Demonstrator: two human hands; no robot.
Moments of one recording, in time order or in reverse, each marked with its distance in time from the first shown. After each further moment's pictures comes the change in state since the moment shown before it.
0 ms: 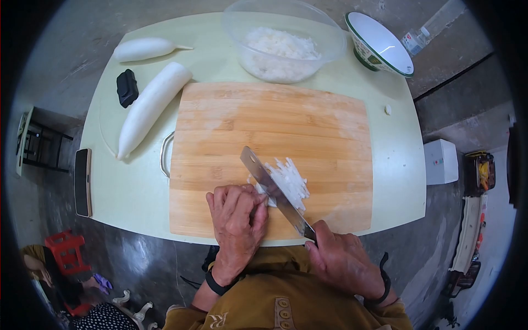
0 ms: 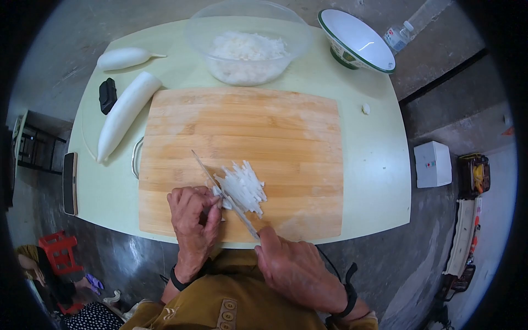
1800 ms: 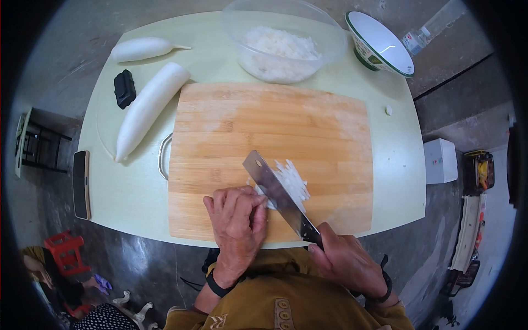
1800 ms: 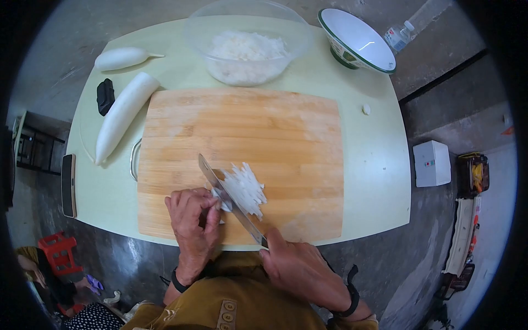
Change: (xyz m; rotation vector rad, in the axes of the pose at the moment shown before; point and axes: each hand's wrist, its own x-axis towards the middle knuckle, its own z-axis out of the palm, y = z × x) left_hand 0.002 0.003 0.001 0.014 0.022 -0.025; right_hand 0.004 0.006 -0.004 0.147 -0.089 0.105
